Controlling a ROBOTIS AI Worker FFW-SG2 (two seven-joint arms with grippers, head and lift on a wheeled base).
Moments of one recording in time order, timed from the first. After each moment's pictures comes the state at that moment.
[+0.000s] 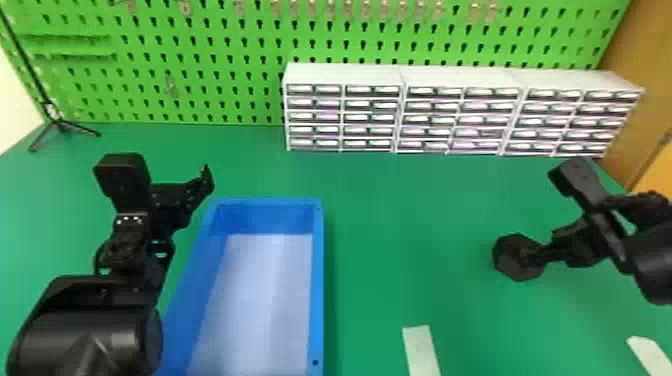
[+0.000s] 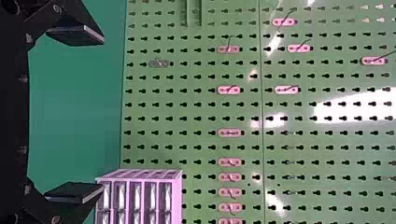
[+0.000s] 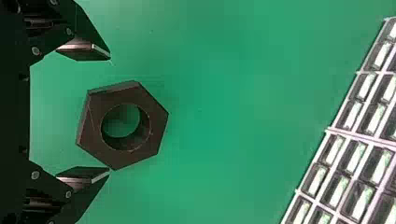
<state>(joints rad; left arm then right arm) -0.08 0.06 0.06 -1.65 0.04 0.13 0.02 -0.33 -0.54 0.15 -1.62 0.27 1.07 0.82</state>
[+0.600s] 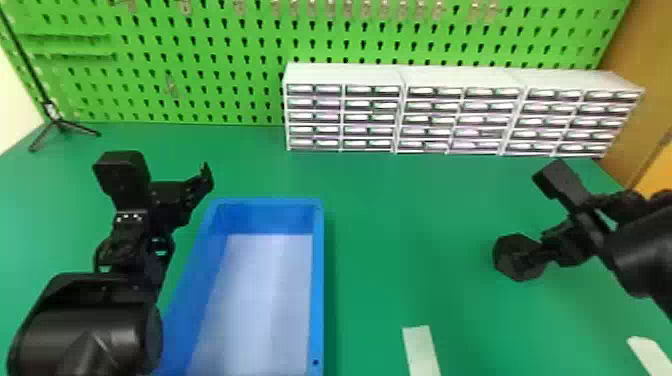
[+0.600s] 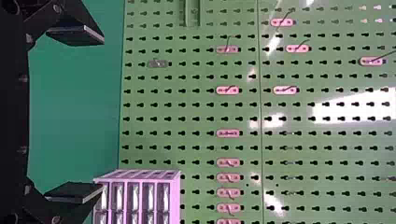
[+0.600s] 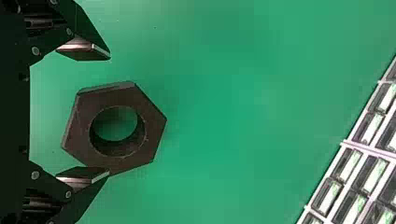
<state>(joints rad) -0.09 0.06 0.06 -1.64 0.04 0.13 0.02 -0.40 -0.53 0.22 -1.51 0.30 1.02 0.84</state>
